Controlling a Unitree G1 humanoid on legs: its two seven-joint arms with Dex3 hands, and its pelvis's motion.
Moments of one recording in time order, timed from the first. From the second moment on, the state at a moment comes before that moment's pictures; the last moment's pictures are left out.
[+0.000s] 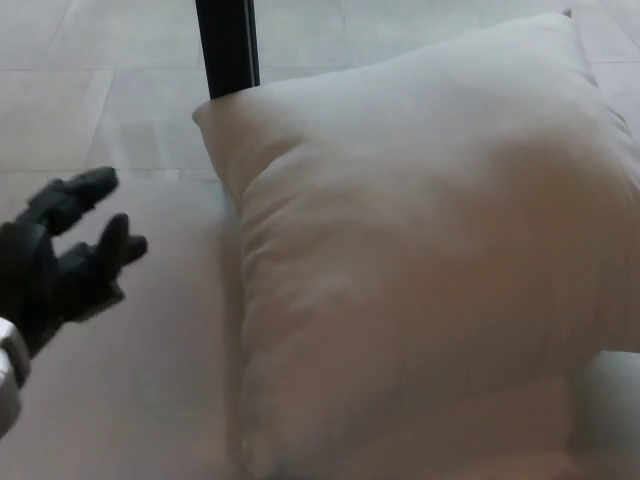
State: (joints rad) left_arm -0.24 0.47 0.06 -0.14 -0.37 0.54 -0.08; right_arm -0.58 -0.59 -0.32 0.31 0.39 0.48 0.12
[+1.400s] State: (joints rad) left_arm -0.30 -0.11 0.06 0.01 -0.26 0.80 0.15; right_arm -0.71 -0.36 0.12 0.11 0.22 0.63 0.11
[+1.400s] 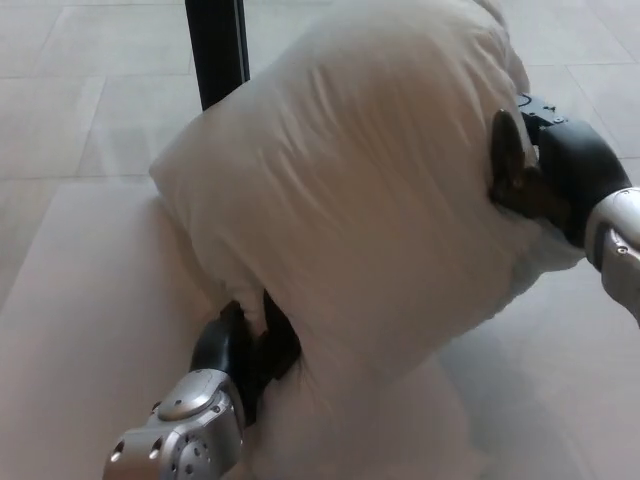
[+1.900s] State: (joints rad) left_arm -0.31 -0.10 0.01 0.06 -0.23 0.71 0.21; right_arm -0.71 -0.36 0.35 0.11 0.04 0.59 0.08
